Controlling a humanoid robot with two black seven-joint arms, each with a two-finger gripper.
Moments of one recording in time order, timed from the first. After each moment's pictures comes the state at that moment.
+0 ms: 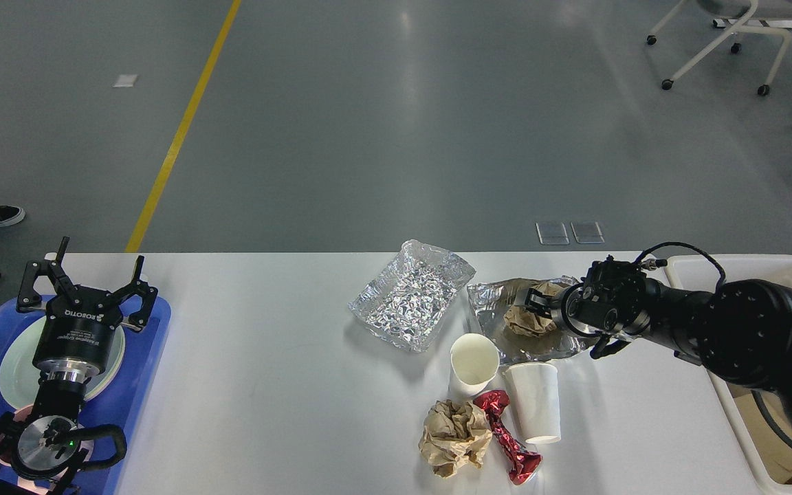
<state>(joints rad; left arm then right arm) -0.19 0.28 -1.31 -0.88 0.04 -0.56 -0.33 1.18 -0.02 -1.07 0.57 0.07 0.11 -0.15</state>
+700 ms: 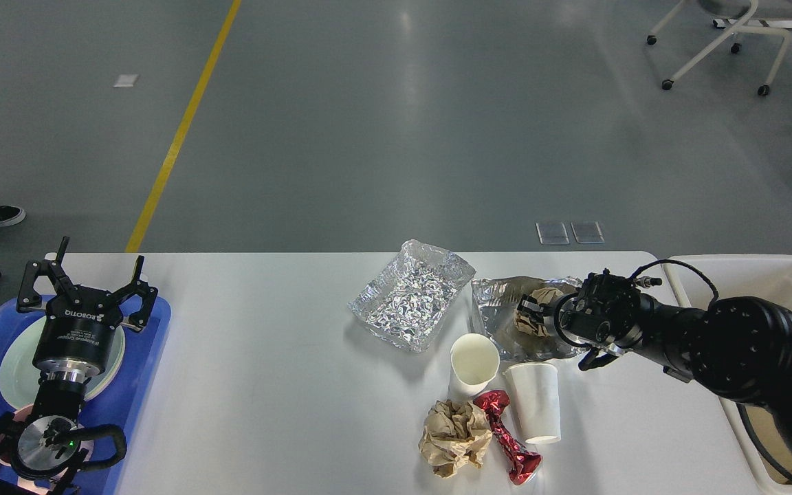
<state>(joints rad) -0.19 0.28 -1.31 -0.88 0.04 -0.56 -0.33 1.12 -0.01 -1.01 0.54 0.07 0.06 -0.15</state>
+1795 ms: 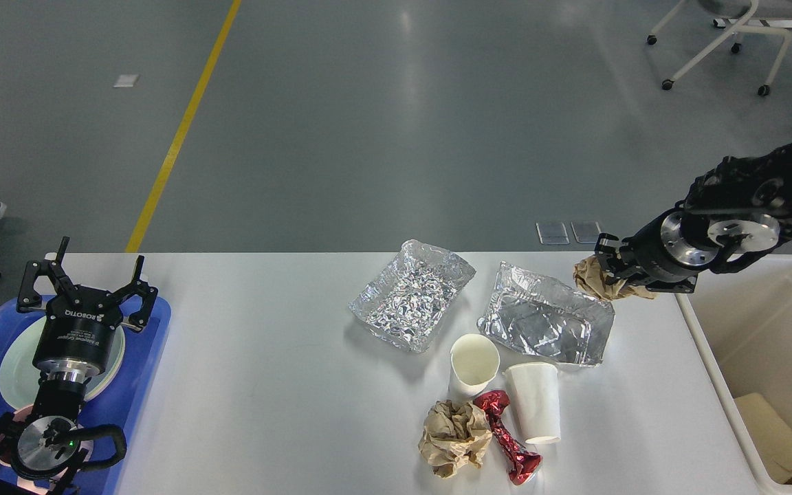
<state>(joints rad) -0.19 0.28 -1.31 -0.88 0.03 -0.56 -0.33 1.85 -0.35 -1.26 1.21 0.14 0.36 -0.14</state>
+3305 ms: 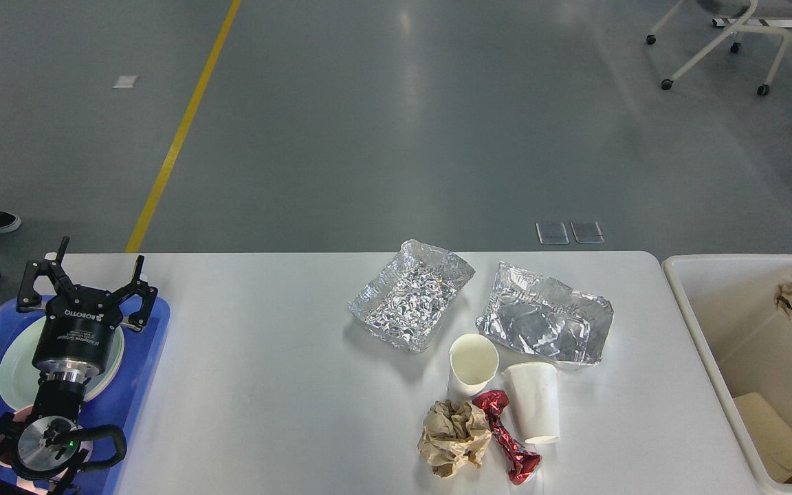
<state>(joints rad) -0.19 0.28 -1.31 -0.88 0.04 -0.56 -0.33 1.73 -0.83 -1.31 0.98 -0.04 0.58 -0.15</state>
